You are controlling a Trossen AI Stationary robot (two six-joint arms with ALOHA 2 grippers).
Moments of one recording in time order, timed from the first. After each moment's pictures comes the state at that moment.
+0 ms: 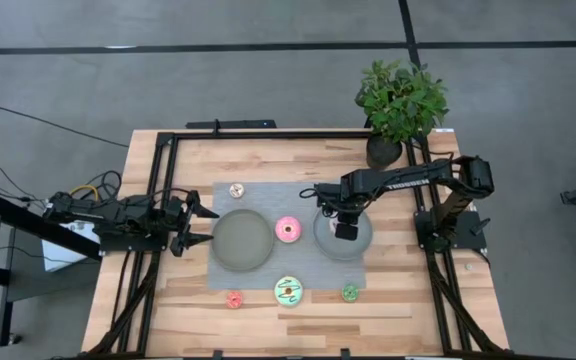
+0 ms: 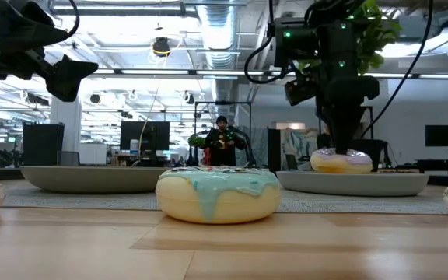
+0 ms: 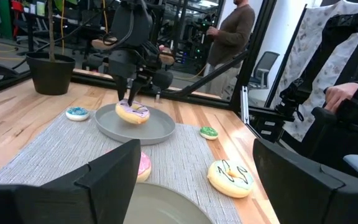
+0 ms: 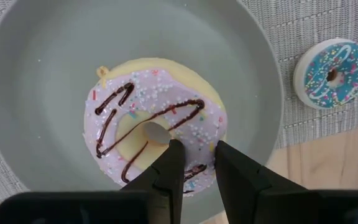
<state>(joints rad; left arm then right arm) -0.15 0.01 0.01 0.04 -0.03 -0.23 -0.08 1.69 1.13 -0.99 0.02 0.10</state>
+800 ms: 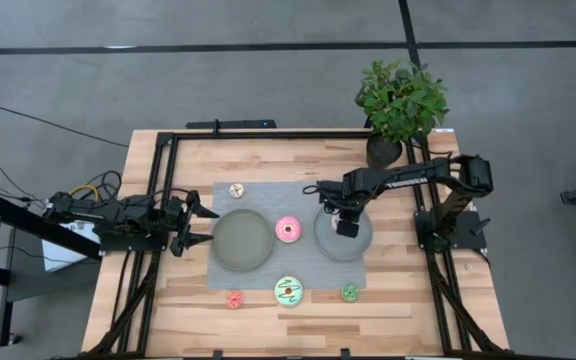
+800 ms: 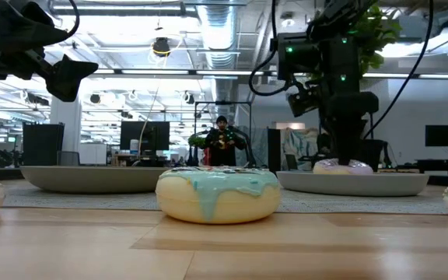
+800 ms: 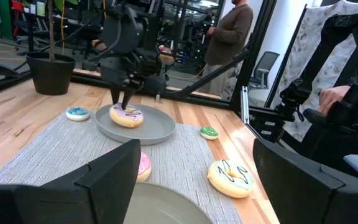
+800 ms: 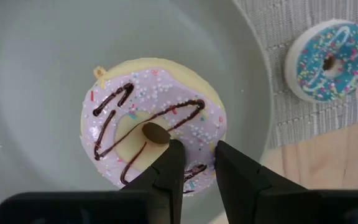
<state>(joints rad) -0.15 0.01 0.01 0.04 -0.03 -0.23 -0.13 1.69 1.06 -0.93 0.03 0.09</state>
